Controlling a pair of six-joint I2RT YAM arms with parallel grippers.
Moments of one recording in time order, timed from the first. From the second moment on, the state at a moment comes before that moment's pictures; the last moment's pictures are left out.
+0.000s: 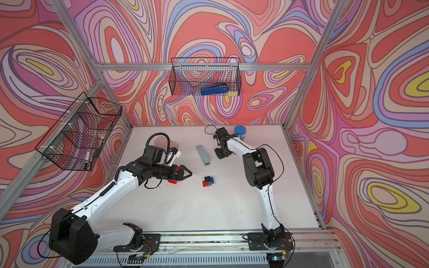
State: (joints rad) left arm -0.38 1.27 0.95 -0.60 0.58 -0.36; right arm 0.39 2.28 1.81 -0.73 0.01 -0.12
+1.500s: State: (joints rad) left arm -0.38 1.24 0.92 -0.62 0.59 -0.34; right arm 0.75 1.68 0.98 -0.66 0.09 0.69
